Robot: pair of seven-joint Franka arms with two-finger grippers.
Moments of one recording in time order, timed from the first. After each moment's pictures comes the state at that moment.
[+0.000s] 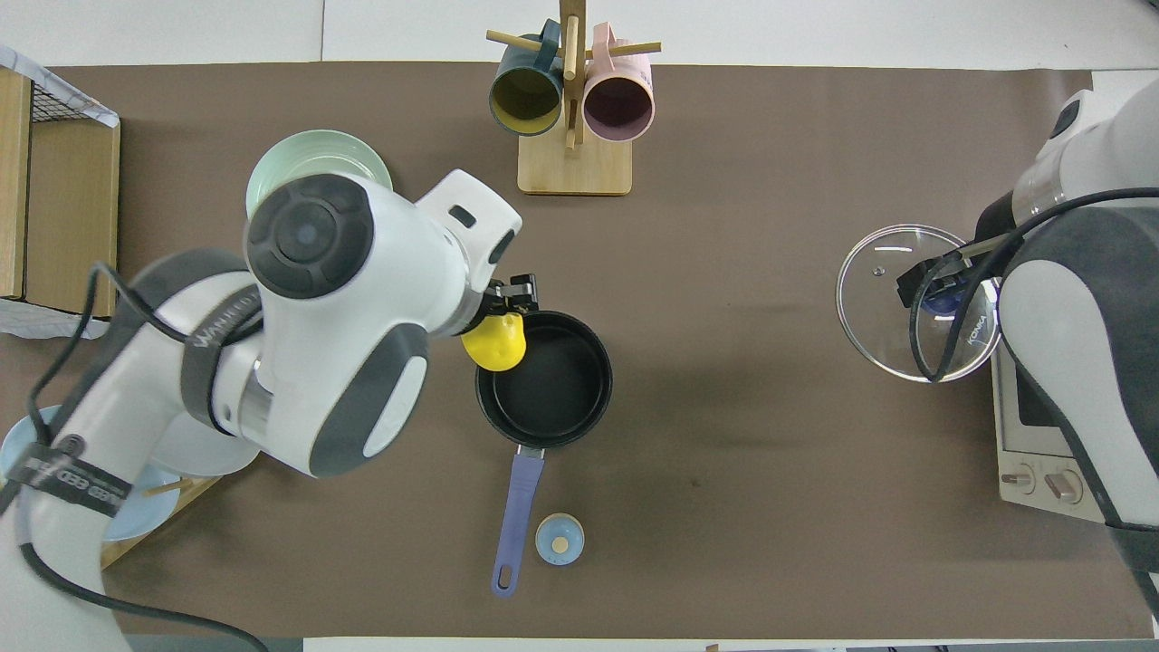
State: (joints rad) left arm -0.57 0.12 -0.05 -1.85 -0.10 2.09 -0.56; right arm 0.07 0.08 0.01 -1.65 0.02 1.61 -0.21
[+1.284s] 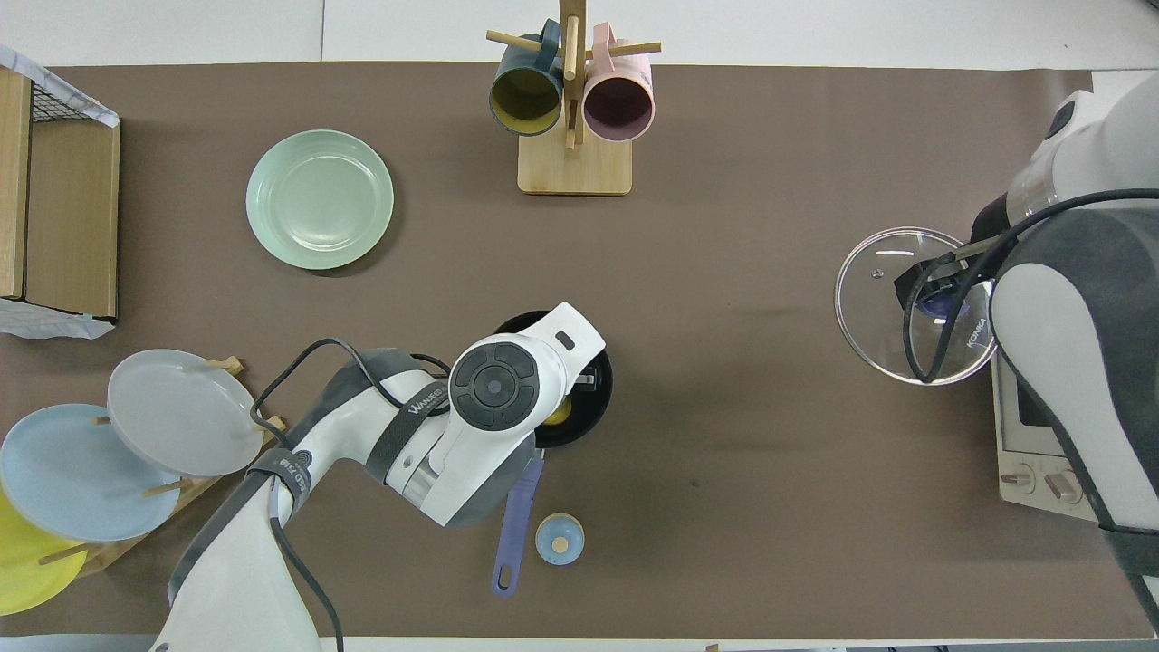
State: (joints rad) left arm -0.71 0.25 -0.04 -2.09 0.00 2.43 -0.62; right arm 0.07 0.09 0.01 -1.65 0.01 1.61 -0.20
